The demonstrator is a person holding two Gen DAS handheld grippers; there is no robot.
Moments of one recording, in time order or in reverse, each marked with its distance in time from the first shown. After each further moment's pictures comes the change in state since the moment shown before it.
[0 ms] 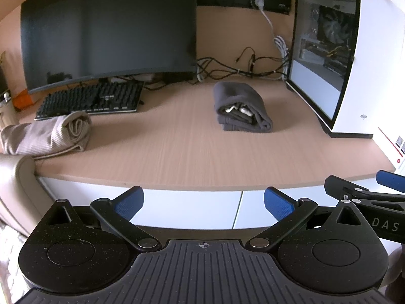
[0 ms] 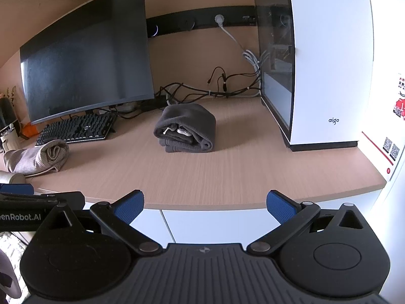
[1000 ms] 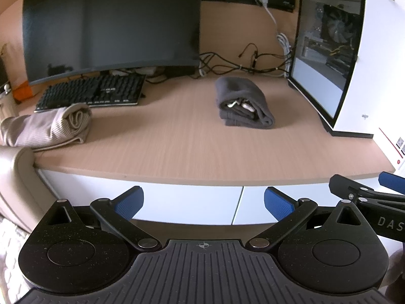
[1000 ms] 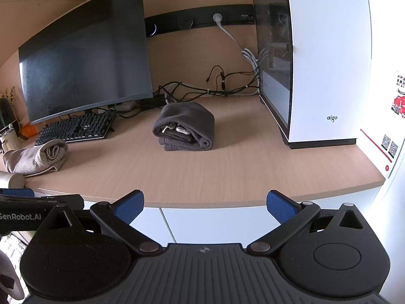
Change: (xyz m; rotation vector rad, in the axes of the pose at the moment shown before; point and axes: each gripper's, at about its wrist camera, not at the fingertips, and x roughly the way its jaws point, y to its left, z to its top) left arm 0.003 0.007 -0.002 -0.011 0.017 -0.013; right arm -0.002 -0.001 0.000 0.006 0.005 -0.005
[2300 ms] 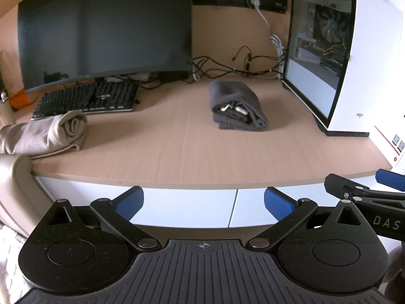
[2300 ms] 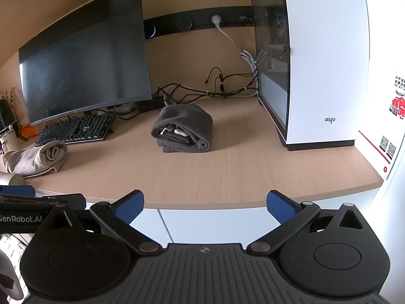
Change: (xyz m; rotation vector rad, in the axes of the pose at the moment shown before) left arm -0.003 -0.007 0.000 0.019 -0.016 -0.006; right arm -0.004 -0.003 0.000 0.001 -0.009 -0.003
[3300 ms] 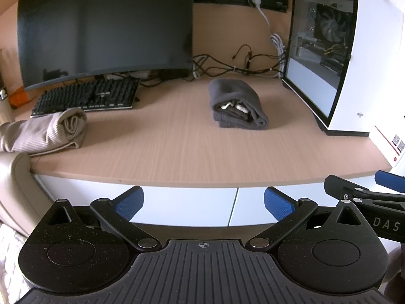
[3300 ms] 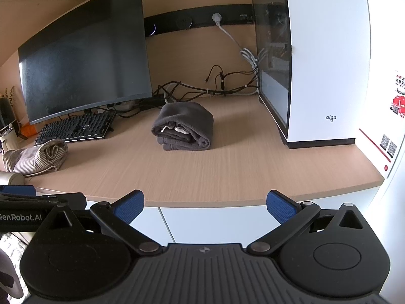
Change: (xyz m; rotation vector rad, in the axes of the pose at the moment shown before) left arm 0.003 0.002 0.001 -0.005 0.012 -0.007; right arm 0.004 0.001 0.000 0.002 0.014 -0.001
